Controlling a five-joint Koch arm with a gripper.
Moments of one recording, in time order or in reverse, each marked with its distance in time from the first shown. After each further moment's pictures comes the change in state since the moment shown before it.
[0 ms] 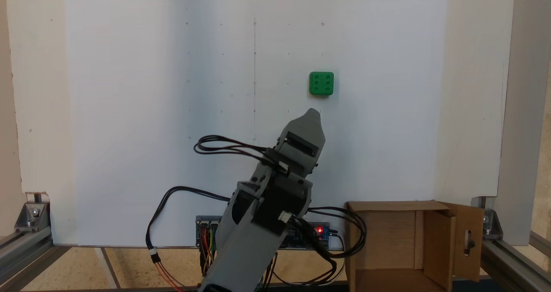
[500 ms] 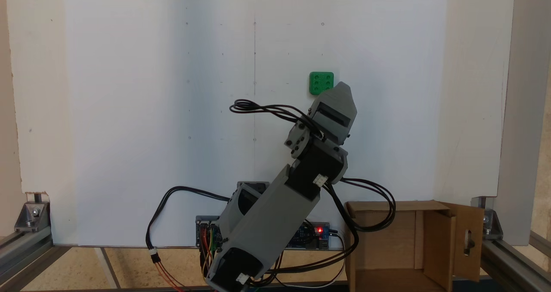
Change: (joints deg) arm 4.8 -17.1 -15.1 -3.3 -7.6
